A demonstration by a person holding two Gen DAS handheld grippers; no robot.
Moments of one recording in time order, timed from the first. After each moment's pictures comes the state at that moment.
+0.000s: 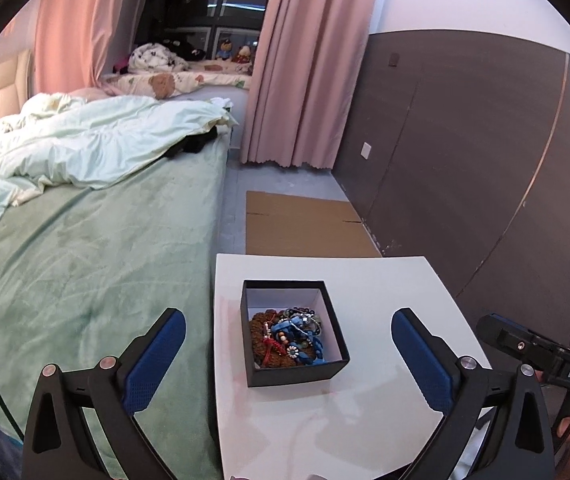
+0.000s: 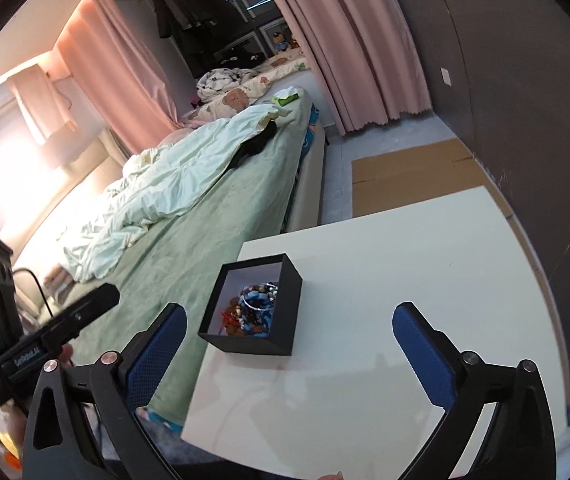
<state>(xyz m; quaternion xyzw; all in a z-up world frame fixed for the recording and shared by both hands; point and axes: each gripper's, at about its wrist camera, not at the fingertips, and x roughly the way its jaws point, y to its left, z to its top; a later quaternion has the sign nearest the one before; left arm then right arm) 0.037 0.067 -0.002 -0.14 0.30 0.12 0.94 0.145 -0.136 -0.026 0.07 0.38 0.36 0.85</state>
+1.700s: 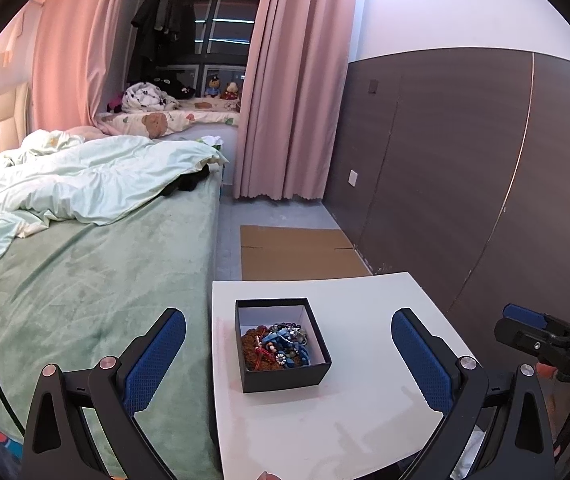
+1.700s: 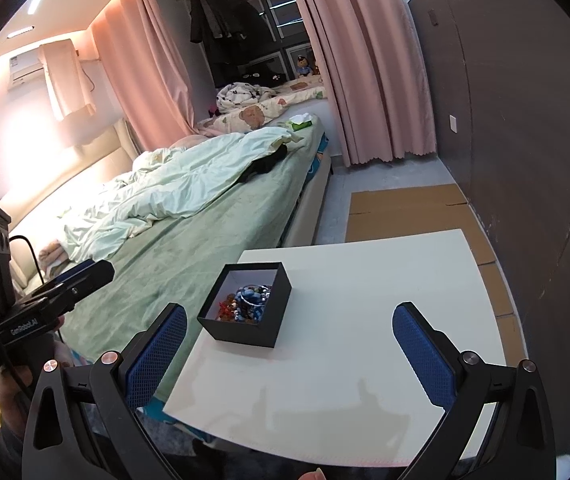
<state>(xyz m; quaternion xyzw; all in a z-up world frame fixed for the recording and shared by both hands) -0.004 0.044 0.022 -0.11 0.24 0.11 0.96 0.105 -0.169 0.007 0.03 0.32 0.38 0.87</state>
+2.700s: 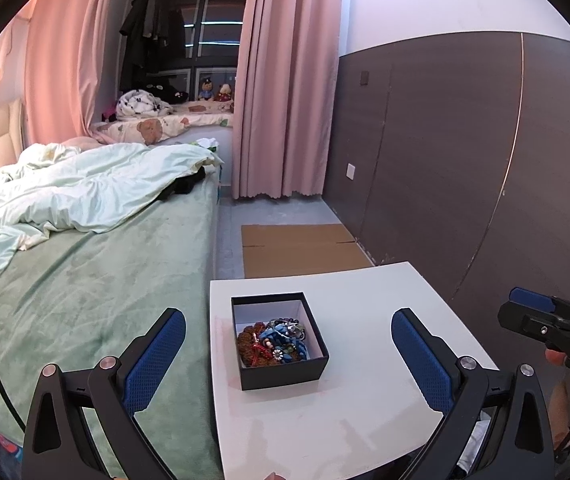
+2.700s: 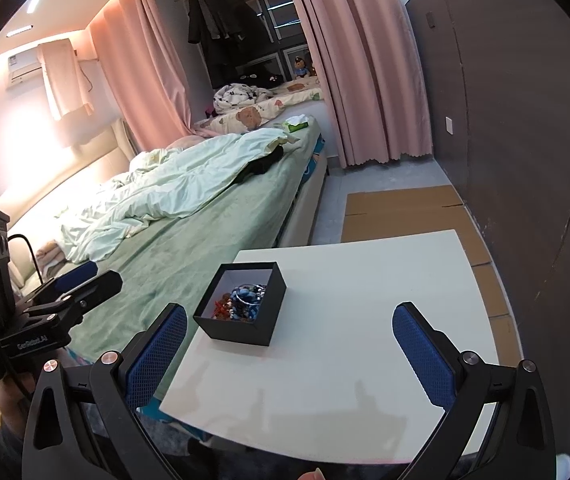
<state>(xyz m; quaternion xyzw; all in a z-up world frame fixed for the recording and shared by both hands) -0.001 0.037 0.017 -0.08 0.25 0.11 0.96 0.106 -0.175 0.007 0.02 0.32 0.37 0.87</state>
